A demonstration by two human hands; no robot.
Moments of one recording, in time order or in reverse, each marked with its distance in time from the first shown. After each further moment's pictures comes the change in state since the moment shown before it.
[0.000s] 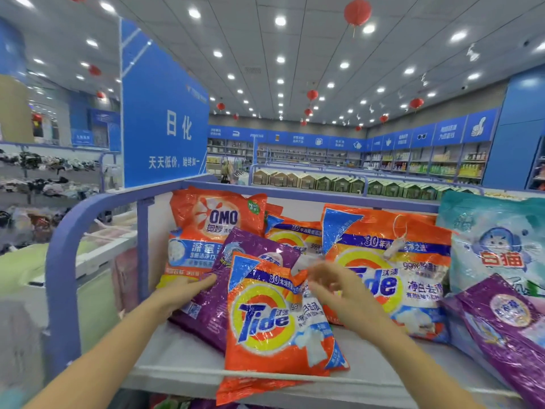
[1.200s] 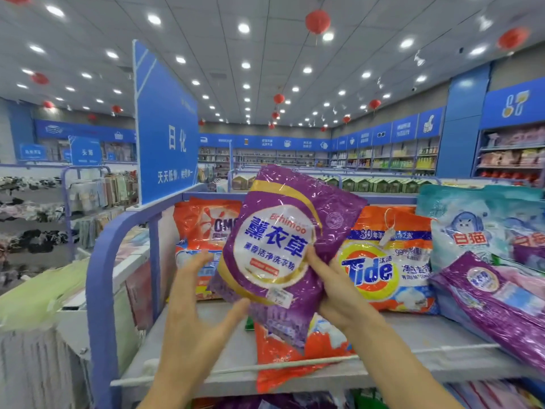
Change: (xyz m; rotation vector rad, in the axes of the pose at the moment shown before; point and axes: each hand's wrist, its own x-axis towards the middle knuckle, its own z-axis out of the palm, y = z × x) left_hand -0.129 0.018 -0.003 -0.071 0.317 0.848; right_hand 0.004 -0.080 0.054 1.250 0.152 0.252
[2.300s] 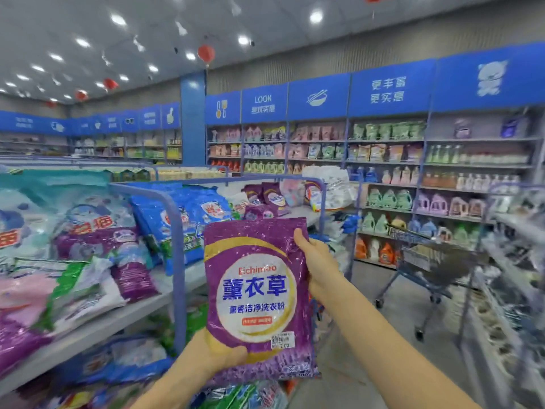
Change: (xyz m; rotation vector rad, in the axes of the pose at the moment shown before) left_hand -0.265 0.322 0.613 -0.717 -1.338 -0.501; right_hand -0.397 -0.424 -0.510 -0.489 0.989 -0.303
